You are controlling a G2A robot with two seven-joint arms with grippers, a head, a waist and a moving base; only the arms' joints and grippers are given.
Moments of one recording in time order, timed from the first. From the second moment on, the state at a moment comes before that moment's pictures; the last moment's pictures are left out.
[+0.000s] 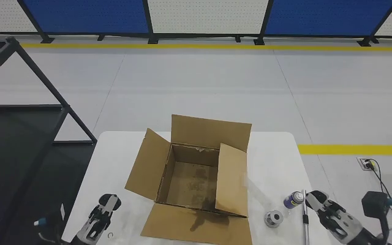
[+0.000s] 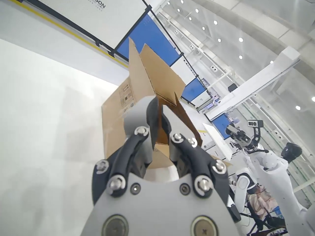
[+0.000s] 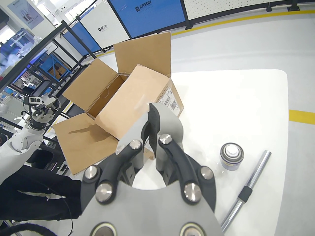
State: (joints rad) left arm 1.70 -1.22 -1.80 -1.89 0.25 -0.65 -0.24; right arm -1.72 -1.16 2.01 -2.16 -0.39 -0.47 0.59
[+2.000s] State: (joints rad) left arm 1.64 -1.21 -1.73 -1.91 0.23 -0.43 -0.28; right arm -1.57 -1.09 1.81 -2.09 -0.65 -0.30 0.93
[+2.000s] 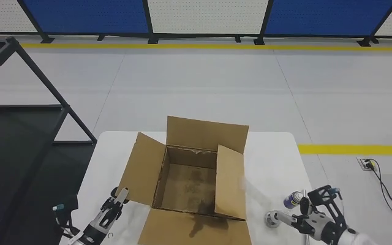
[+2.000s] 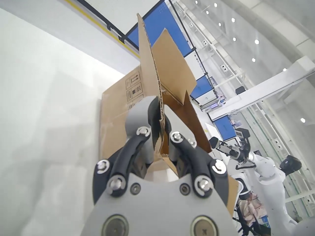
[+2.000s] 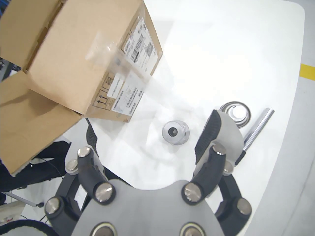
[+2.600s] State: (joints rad) left arm 1.67 -1.20 -1.72 -1.90 0.22 -0.47 -0.26; right arm -1.70 -1.07 1.76 -2.21 -0.87 -0.49 0.92
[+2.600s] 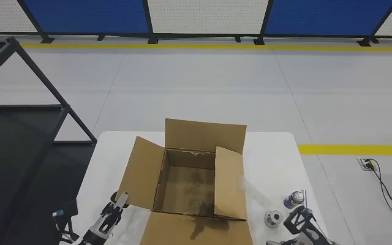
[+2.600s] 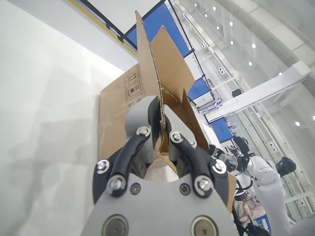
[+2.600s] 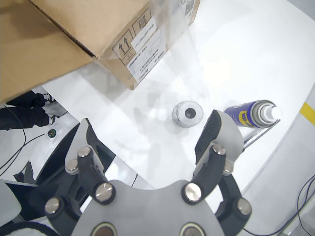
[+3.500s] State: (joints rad) left arm 1.68 -1.20 -1.72 -1.90 0.23 -0.48 -0.24; right arm -1.59 -1.10 1.45 -2.06 -1.05 -0.28 0.51
